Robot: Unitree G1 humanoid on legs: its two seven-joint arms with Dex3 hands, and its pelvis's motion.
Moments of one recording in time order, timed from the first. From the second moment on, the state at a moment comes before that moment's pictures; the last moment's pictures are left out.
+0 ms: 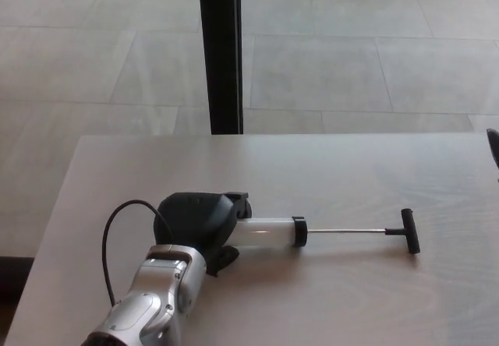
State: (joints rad) left_arm -0.59 0.25 -0.58 0.58 0.84 0.23 0.15; right_arm -0.49 -0.51 -0.13 0.34 -0.13 0.12 0.12
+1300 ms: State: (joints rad) left_arm -0.51 0.52 0.10 0.27 0.47 0.05 -0.12; right_arm -0.50 -0.55 -0.25 0.41 -0.11 0.17 0.05
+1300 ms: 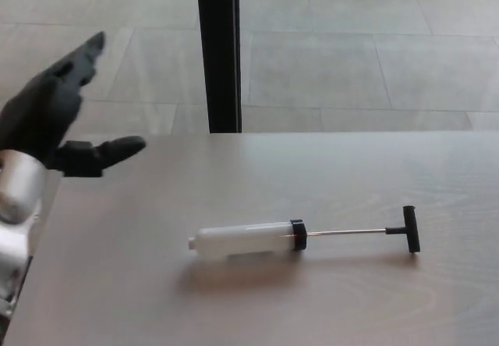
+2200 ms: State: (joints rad) left_arm -0.07 0.69 0.93 0.74 0.13 0.06 -0.17; right_arm -0.30 -0.95 -0.77 0.88 0.04 0.16 0.10
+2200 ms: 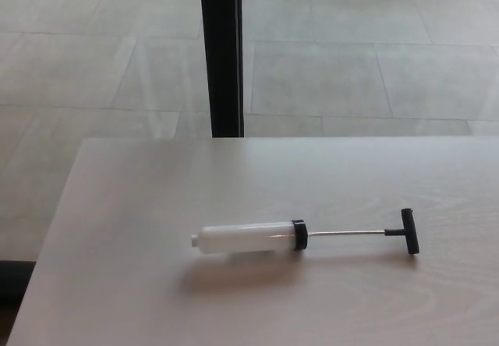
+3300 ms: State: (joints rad) left_arm 0.05 0.52 1.08 0.98 -0.26 0.12 -0.04; right_arm -0.13 -0.62 -1.09 0.89 0.36 0.08 -0.07
